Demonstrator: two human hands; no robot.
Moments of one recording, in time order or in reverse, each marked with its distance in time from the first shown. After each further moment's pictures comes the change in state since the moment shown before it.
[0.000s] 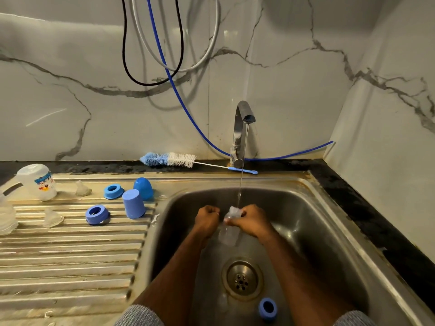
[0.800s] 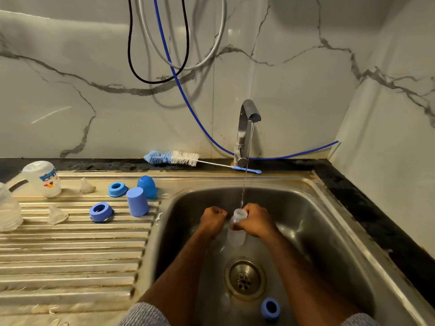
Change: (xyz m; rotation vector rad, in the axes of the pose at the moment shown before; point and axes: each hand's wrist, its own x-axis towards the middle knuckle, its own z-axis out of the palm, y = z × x) left_hand 0.002 -0.001 0.004 0.063 -0.044 -0.005; right_hand -0.005 -0.003 -0.002 -0.139 0.051 -0.008
